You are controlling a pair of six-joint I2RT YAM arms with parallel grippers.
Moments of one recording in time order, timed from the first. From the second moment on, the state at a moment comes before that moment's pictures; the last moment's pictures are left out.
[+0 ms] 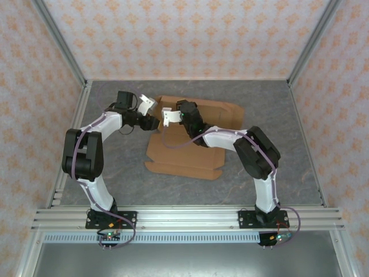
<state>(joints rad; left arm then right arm) -0.06 1.79 1.19 -0.37 0.65 0.33 0.73 1.99 1.26 0.48 0.39 -1.45</state>
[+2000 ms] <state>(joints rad) 0.10 1.55 1.08 -0.31 0.71 0.24 0.77 1.99 1.17 0.68 0.44 -1.58</state>
